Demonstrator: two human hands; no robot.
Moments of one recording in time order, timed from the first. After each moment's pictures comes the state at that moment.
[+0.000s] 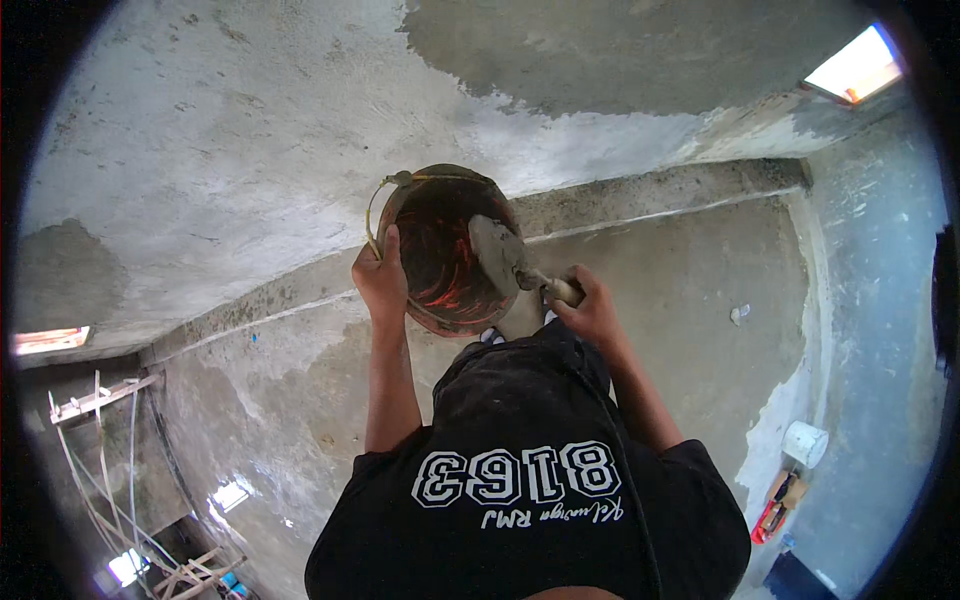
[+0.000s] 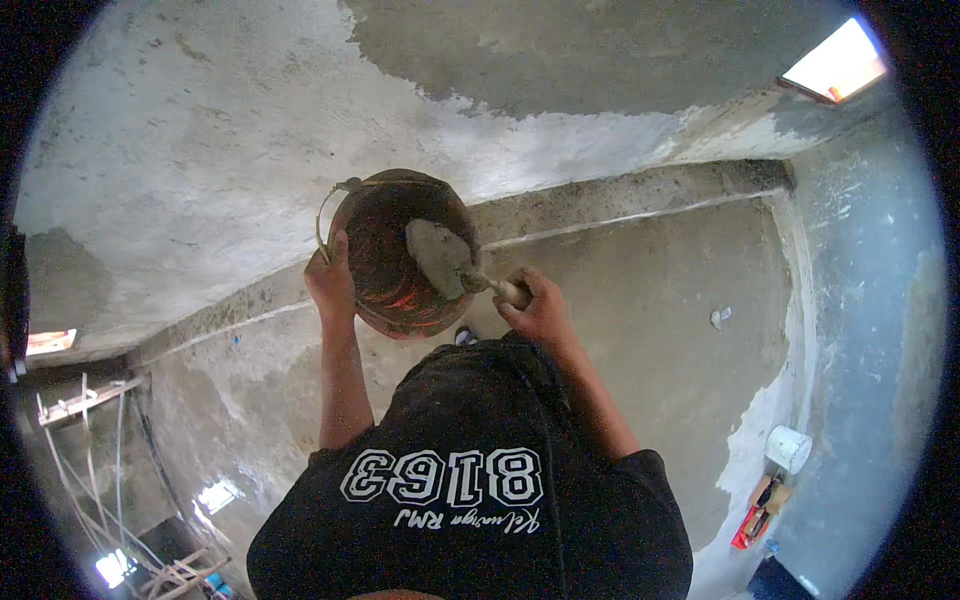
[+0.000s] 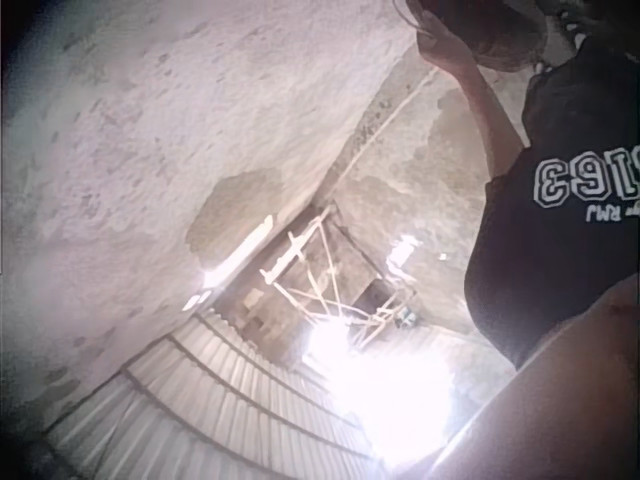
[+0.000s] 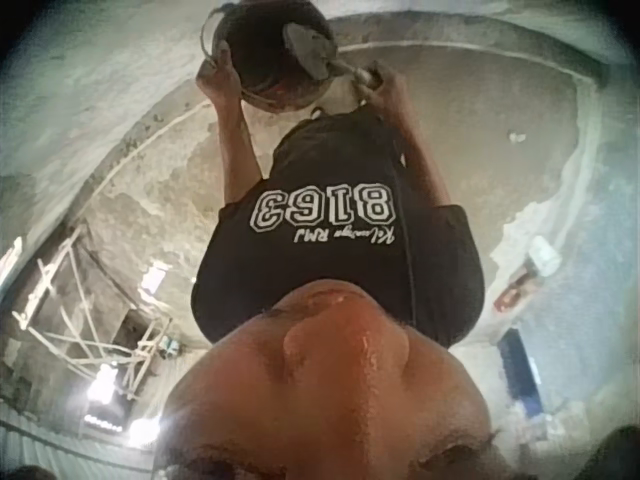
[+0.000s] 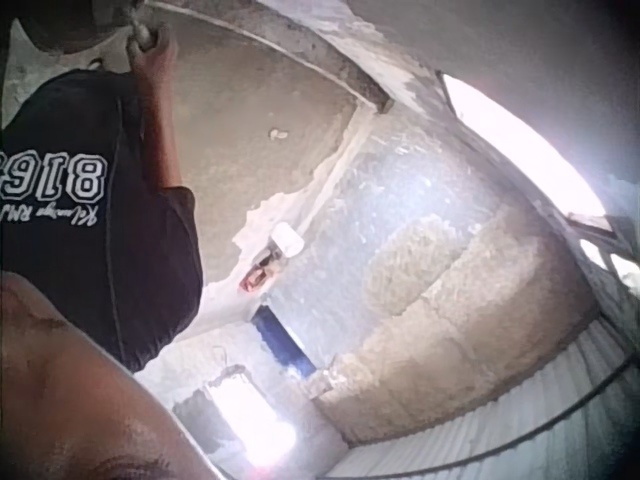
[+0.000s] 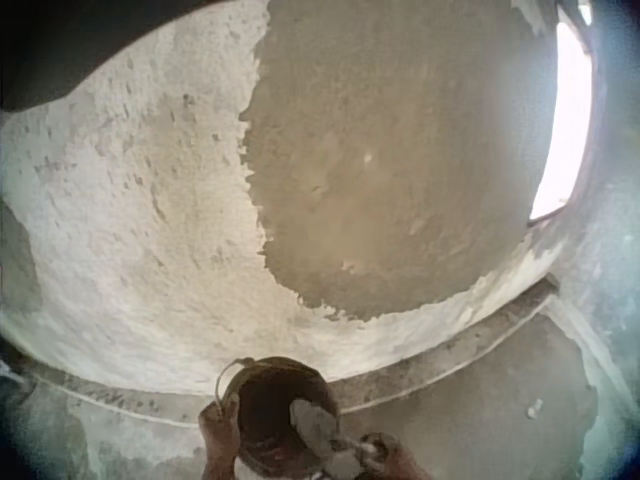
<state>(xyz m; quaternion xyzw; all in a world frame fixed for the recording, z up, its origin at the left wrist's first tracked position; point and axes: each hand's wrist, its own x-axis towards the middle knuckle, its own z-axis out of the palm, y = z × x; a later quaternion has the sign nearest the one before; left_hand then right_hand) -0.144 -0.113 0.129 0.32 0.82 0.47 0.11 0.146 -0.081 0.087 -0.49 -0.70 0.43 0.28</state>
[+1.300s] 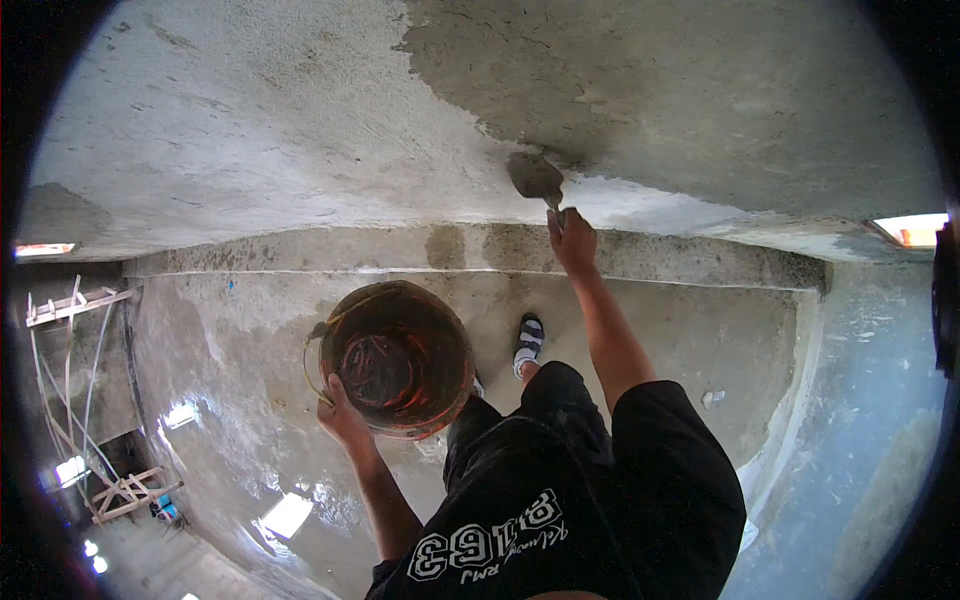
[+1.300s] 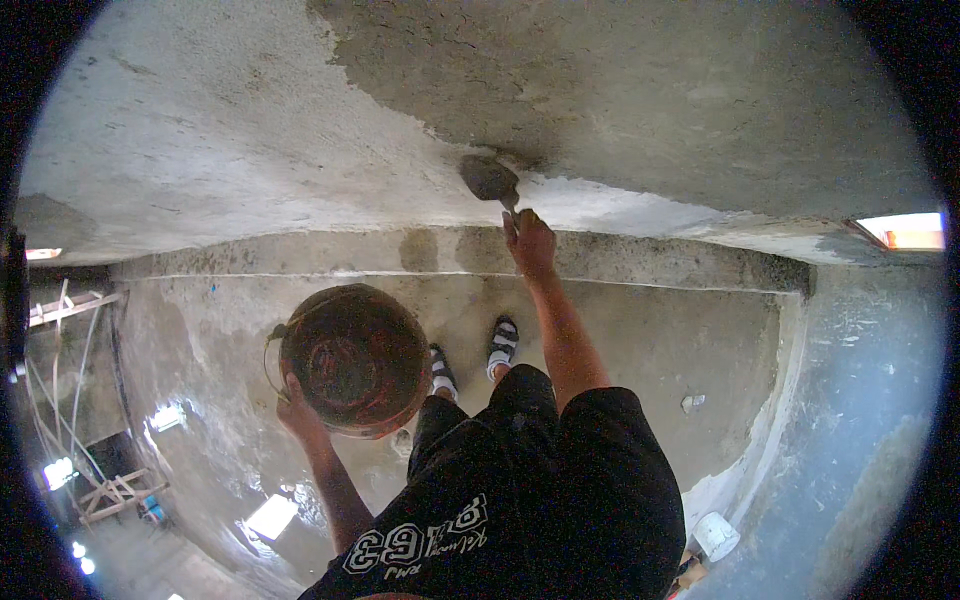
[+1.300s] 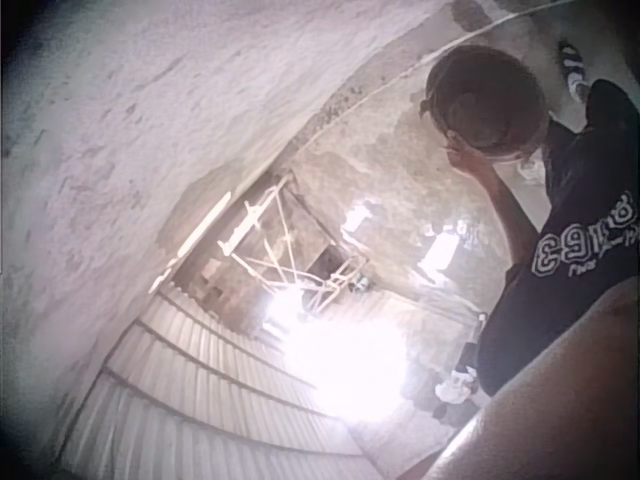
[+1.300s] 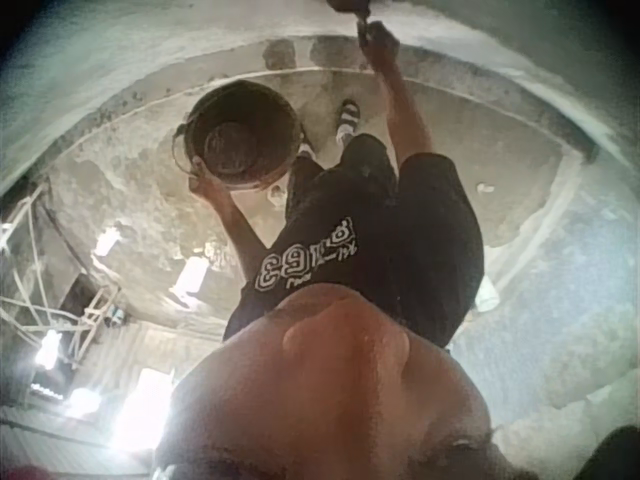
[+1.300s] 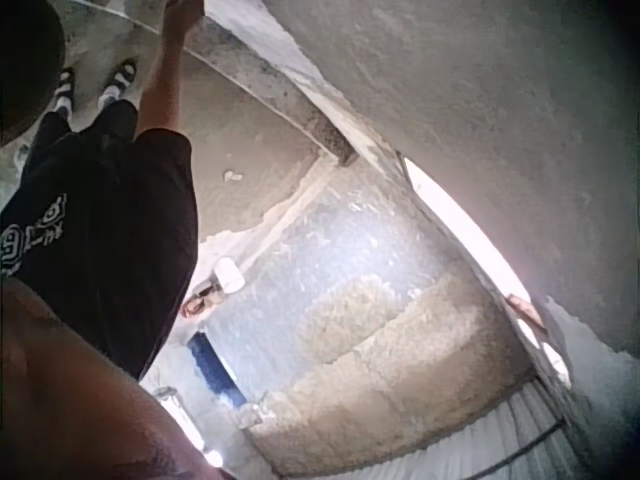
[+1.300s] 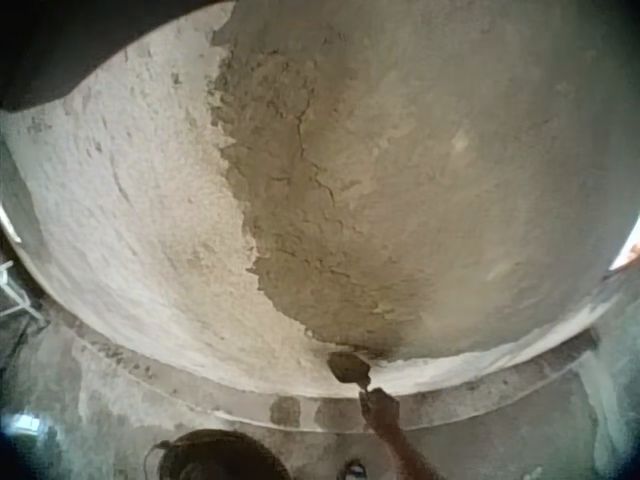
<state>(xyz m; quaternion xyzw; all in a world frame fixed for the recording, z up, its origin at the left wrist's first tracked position) -0.099 -0.164 0.067 -0.03 0.87 0.49 0.07 0.073 0.227 -0.125 -0.48 -0.83 0.15 0.24</state>
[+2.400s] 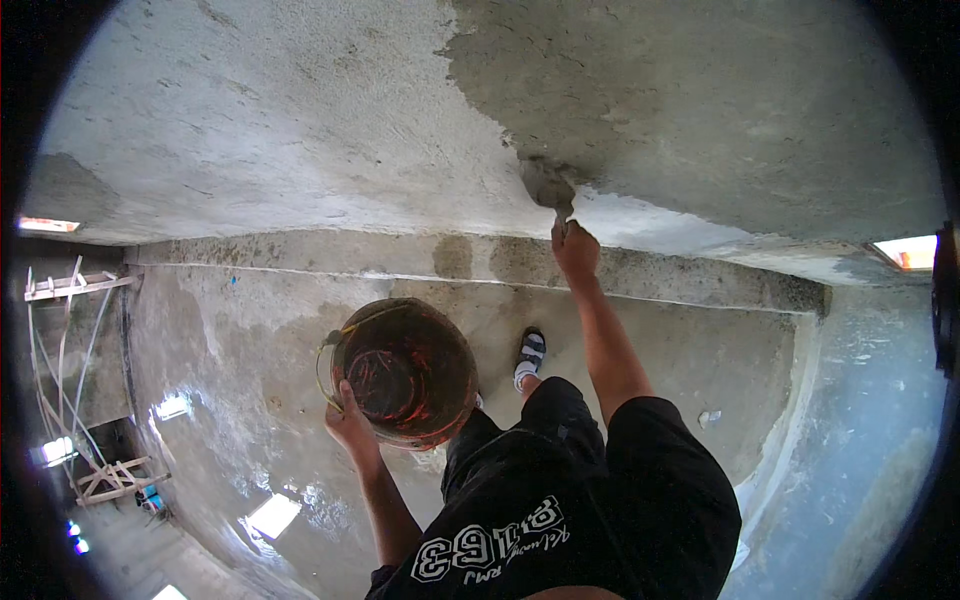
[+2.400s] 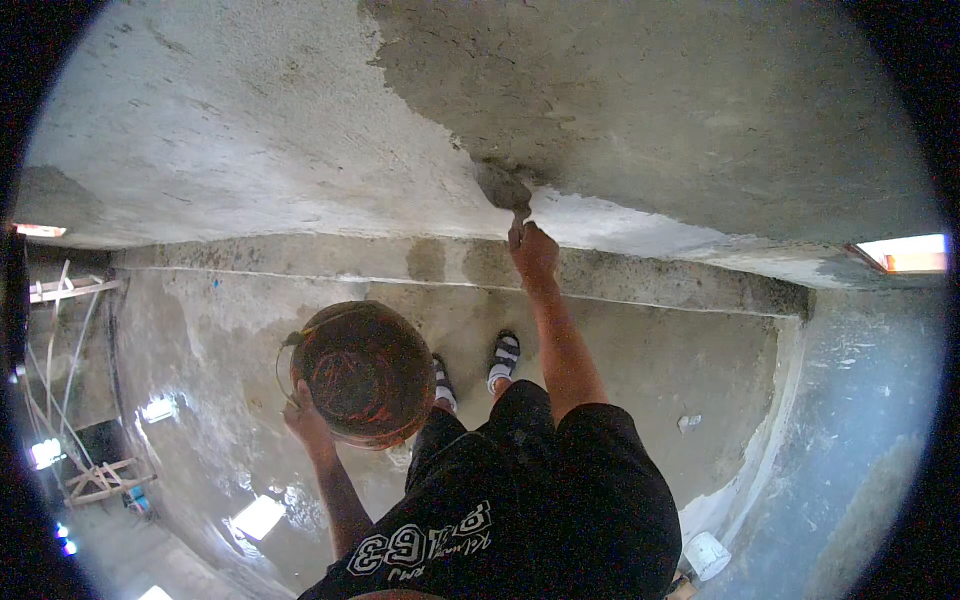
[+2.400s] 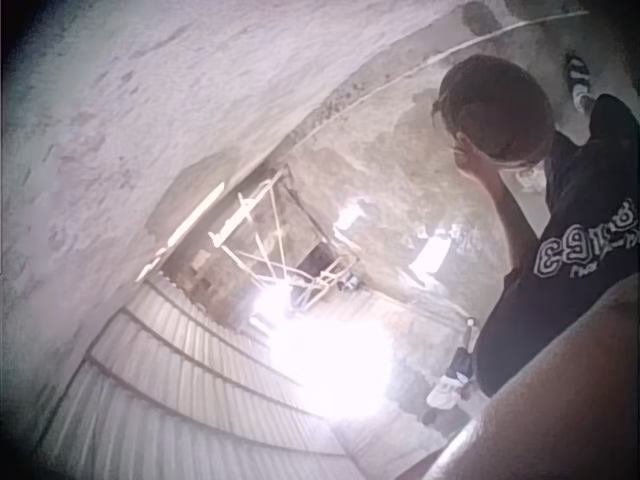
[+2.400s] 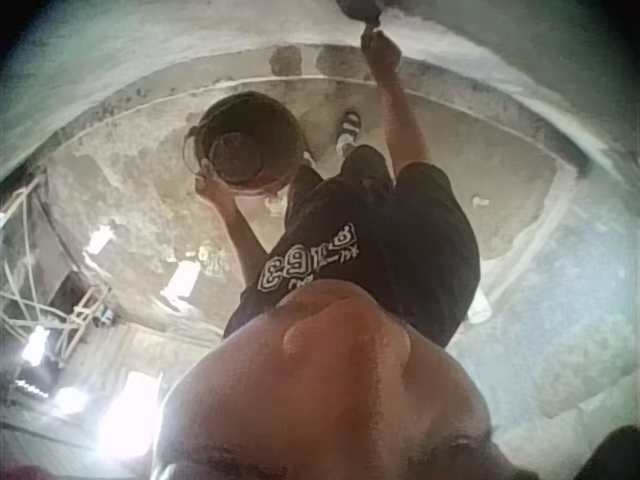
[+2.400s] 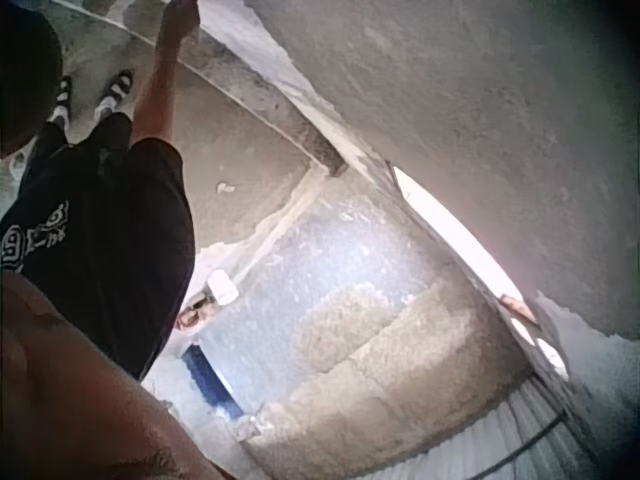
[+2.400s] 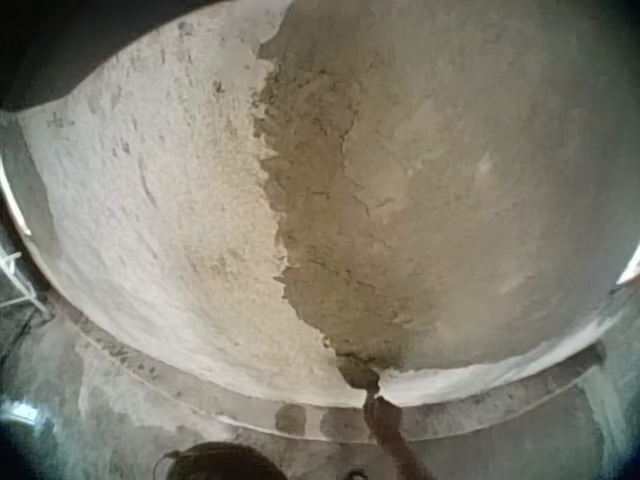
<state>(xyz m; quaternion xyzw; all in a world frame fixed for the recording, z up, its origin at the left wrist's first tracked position) -0.099 -0.183 0.060 -0.01 0.88 0.48 0.05 0.045 0.222 -0.118 -0.48 -0.85 0.11 0.20</state>
